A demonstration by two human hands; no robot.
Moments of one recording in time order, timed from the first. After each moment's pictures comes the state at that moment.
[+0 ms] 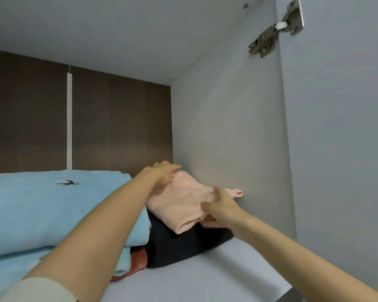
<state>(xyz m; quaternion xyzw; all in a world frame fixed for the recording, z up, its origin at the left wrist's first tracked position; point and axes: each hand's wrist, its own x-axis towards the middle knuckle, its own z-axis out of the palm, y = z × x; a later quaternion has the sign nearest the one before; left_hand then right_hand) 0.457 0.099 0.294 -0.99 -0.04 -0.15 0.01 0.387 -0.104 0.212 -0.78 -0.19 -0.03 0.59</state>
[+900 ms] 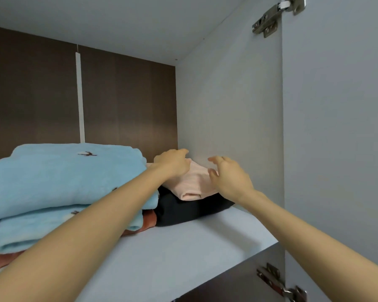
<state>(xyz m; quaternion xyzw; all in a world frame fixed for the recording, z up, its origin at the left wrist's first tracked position) 0.367 0.045 0.255 -0.97 -0.06 -0.25 -0.03 0.376 -0.118 0.211 -0.89 -0.25 -0.29 0.25</state>
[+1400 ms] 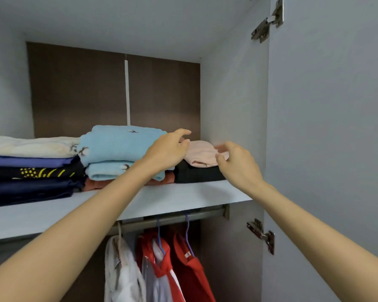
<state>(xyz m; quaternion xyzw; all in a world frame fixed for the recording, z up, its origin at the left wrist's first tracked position) 0.171 -0.019 0.232 -0.91 -0.04 -0.38 -0.15 0.250 -0.187 0.191 -0.81 -0.34 -0.30 0.37</state>
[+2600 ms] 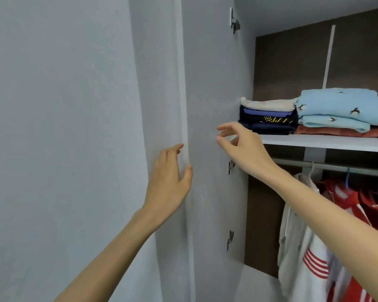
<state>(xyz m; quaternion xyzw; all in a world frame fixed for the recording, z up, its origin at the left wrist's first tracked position) -0.444 -0.119 0.090 -0.77 -0.39 -0.51 -0.03 -0.251 -0.132 0.146 -0.53 -0.68 -0.03 0.50</state>
